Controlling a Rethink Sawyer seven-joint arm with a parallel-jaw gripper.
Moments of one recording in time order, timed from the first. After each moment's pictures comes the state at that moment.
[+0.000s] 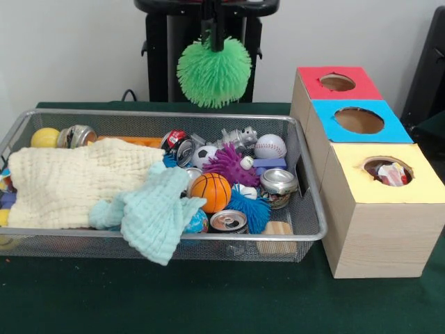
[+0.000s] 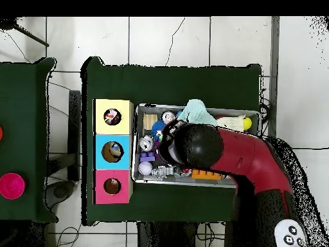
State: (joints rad) arm -0.43 -0.95 0.16 1.70 -0.08 0.81 2.29
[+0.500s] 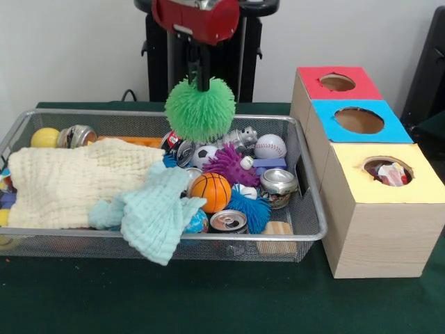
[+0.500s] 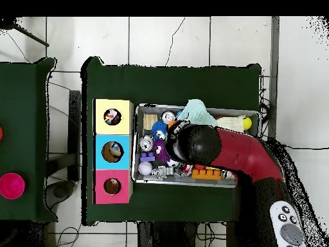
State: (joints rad) arm -0.45 -0.84 0.16 1.70 -0.13 0.72 2.29
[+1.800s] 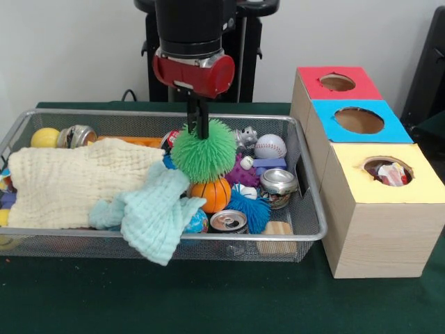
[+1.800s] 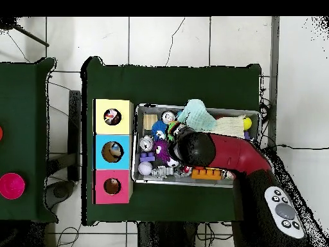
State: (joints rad) arm -0.53 -0.74 0.26 1.74 -0.24 0.51 2.29
